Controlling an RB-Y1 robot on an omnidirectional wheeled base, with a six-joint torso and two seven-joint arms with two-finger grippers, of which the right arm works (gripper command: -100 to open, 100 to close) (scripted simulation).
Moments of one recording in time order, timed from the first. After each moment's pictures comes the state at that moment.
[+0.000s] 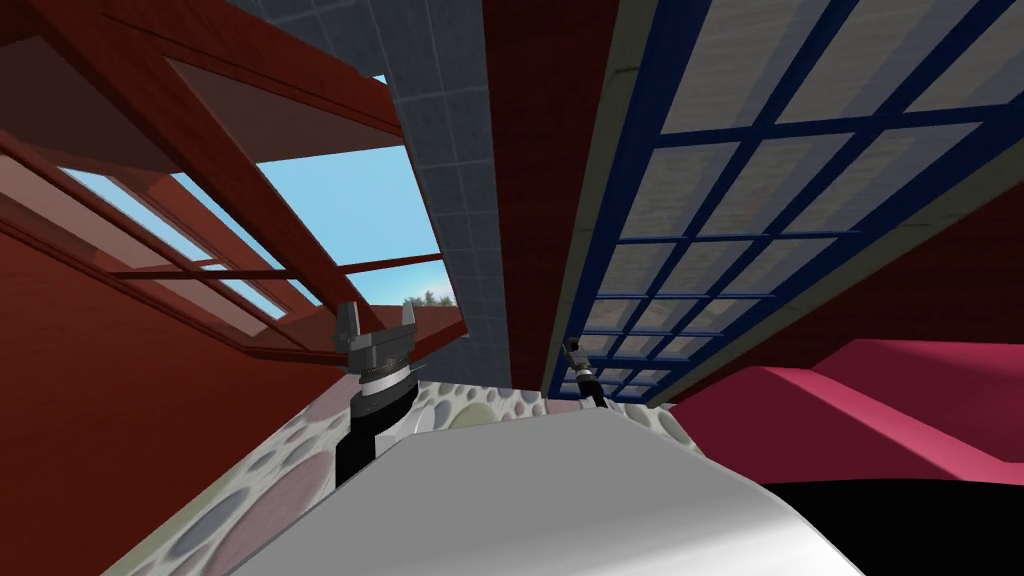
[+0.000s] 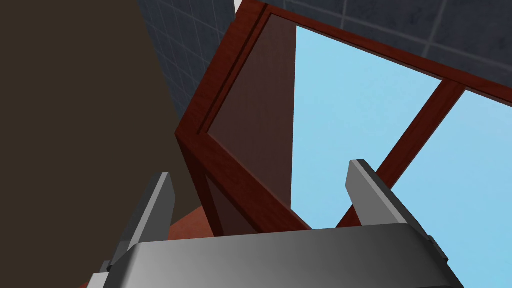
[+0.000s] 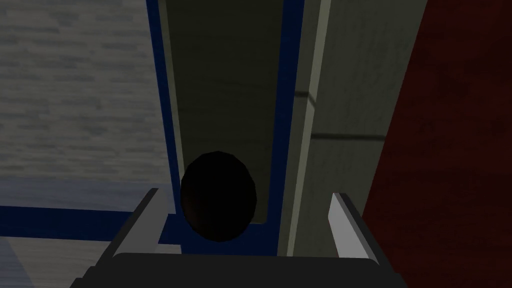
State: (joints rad) arm -0.12 -0.12 -0.38 -0.56 0.24 -0.88 1.35
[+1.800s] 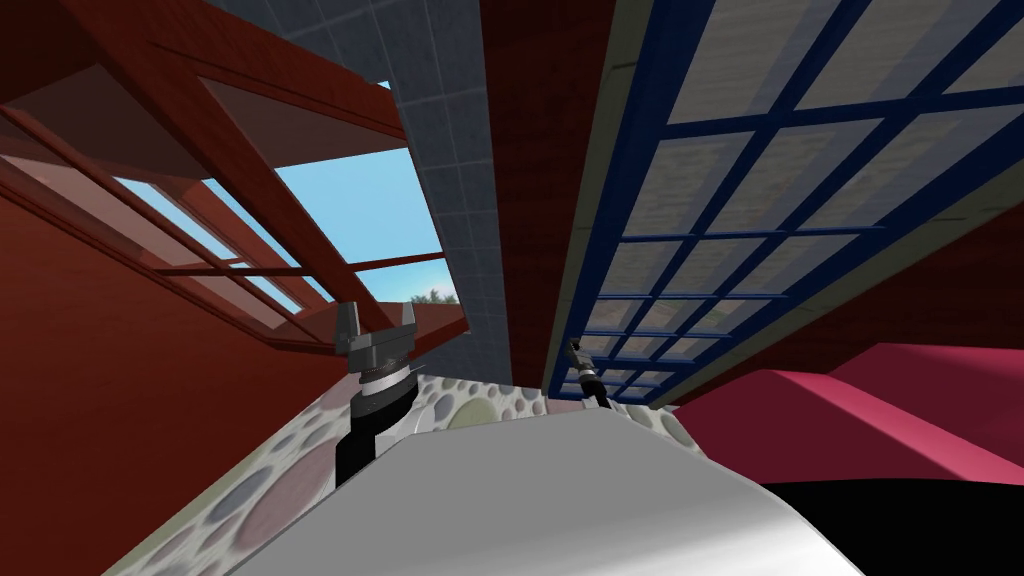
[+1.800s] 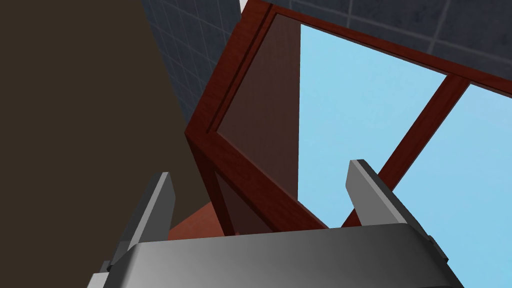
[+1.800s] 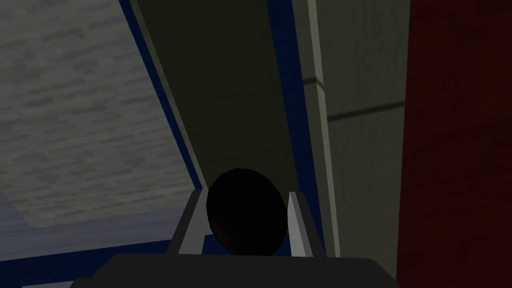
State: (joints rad) arm -0.12 -0.15 -0.36 -0.55 0.18 -0.89 1.11
